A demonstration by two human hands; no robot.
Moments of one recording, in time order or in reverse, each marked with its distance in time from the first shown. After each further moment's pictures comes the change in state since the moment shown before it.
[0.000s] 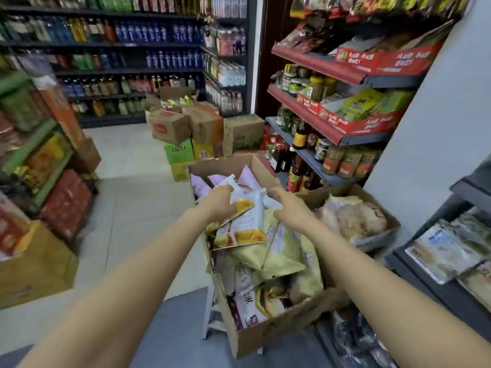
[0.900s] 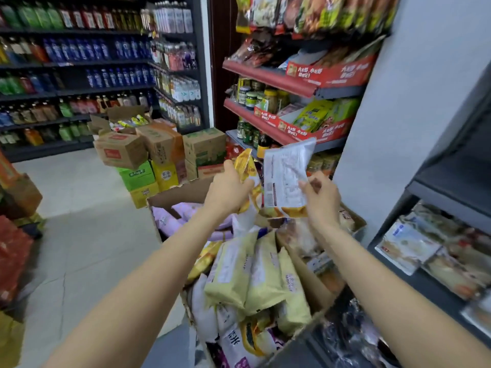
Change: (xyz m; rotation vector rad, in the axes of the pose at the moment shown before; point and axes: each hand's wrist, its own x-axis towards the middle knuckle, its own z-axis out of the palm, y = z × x) left_hand 0.041 0.100 -0.047 -0.362 0.227 0.137; right_hand -0.012 0.018 -0.078 0.379 0.834 0.063
